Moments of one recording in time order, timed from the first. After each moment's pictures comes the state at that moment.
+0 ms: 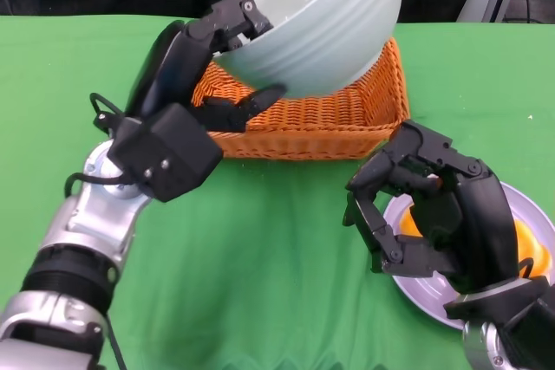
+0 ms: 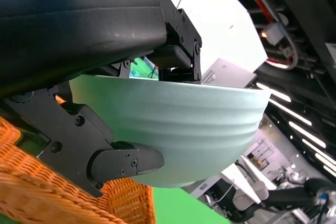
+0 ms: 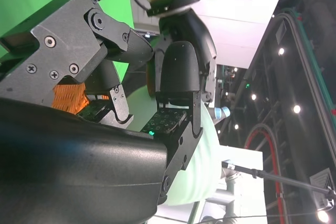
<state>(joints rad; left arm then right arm) -0.75 0.10 -0.10 0.82 0.25 -0.72 0.04 -0.04 0.09 0.15 -0.09 0.11 -0.38 0.19</state>
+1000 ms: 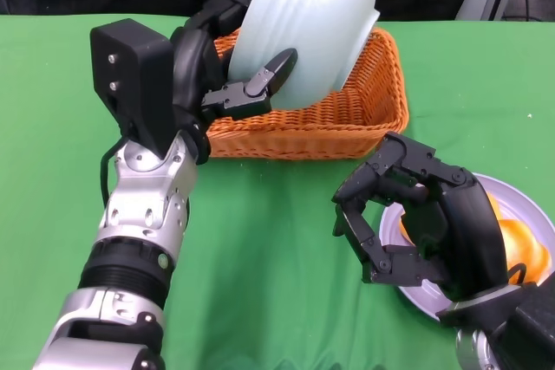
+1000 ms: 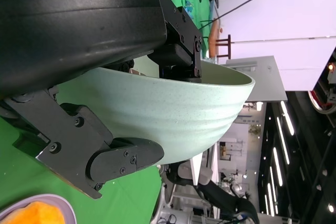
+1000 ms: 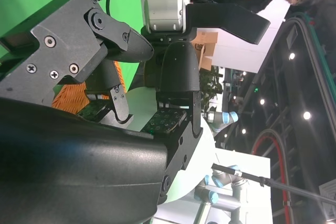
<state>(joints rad) -0.78 -0.08 0.09 0.75 -0.20 -0.21 -0.23 -0.02 0.09 0.17 -0.08 0.07 -0.38 0.18</state>
